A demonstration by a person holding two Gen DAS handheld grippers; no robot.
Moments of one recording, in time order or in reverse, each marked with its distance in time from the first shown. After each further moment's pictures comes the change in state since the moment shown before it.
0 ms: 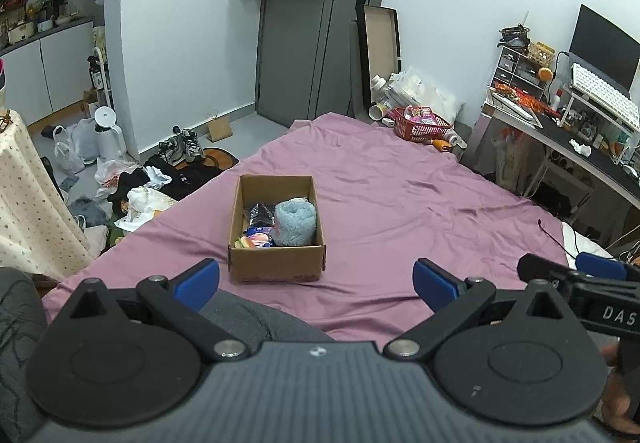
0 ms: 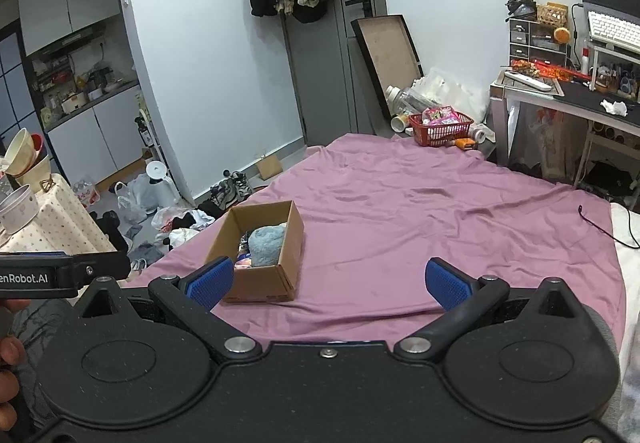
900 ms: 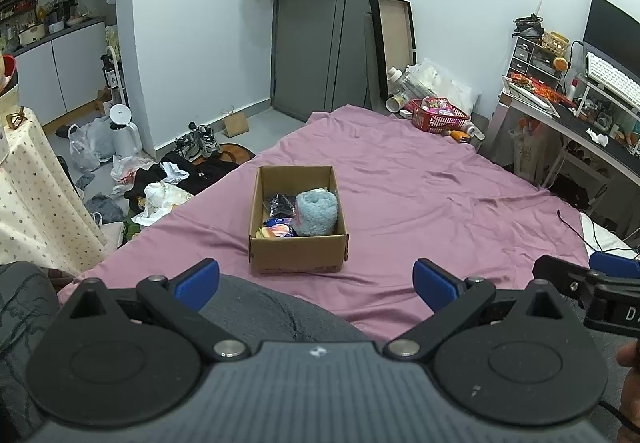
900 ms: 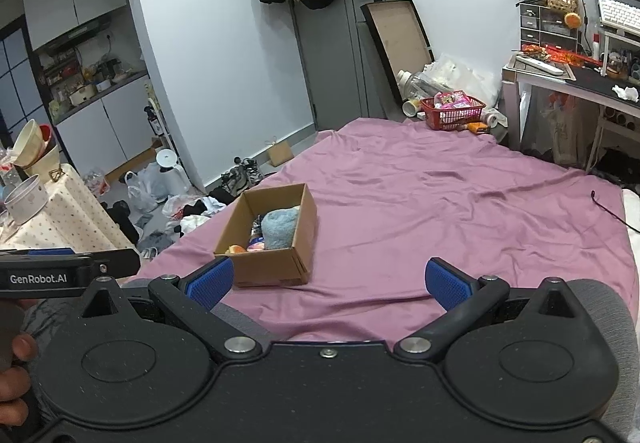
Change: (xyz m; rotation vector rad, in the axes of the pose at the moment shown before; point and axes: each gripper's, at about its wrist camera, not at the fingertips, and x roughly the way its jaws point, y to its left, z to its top) left arm 0.004 0.010 -0.011 0.010 0.015 0.051; right arm 0.002 0.009 -0.013 0.007 0.041 0.033
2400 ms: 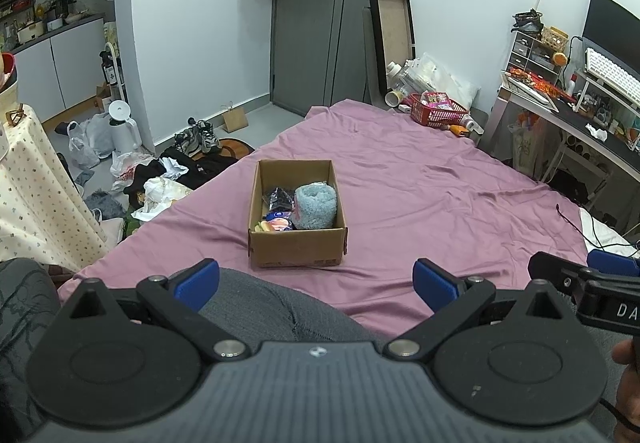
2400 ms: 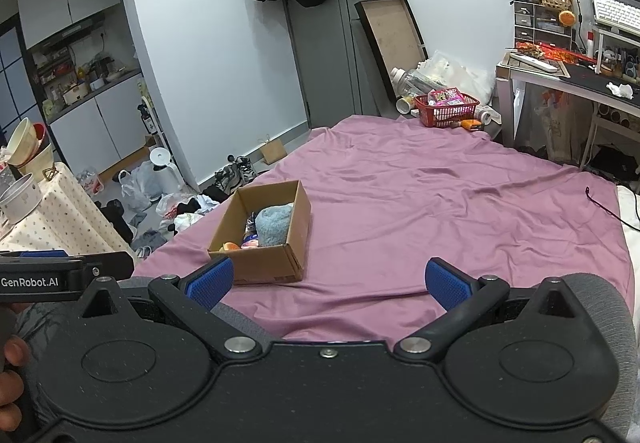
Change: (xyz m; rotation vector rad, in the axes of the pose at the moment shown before) left arm -0.003 -0.001 0.001 0.002 0.015 -0.004; right arm 0.003 0.001 -0.002 0.009 0.006 -0.022
